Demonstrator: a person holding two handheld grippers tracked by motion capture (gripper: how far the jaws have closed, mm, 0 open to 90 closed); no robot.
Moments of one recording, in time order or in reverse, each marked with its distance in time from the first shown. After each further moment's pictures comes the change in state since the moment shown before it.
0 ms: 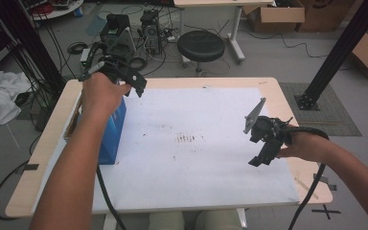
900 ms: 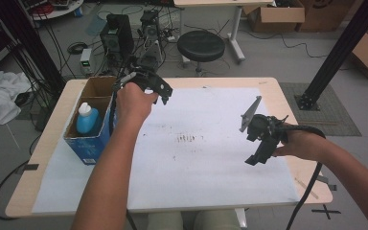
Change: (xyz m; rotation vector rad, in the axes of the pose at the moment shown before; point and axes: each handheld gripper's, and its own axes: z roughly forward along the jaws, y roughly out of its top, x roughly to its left) left arm -0.050 0.011 0.040 0.014 -0.058 -0.010; right arm 0.002 0.012 -0.002 0.005 0.000 0.002
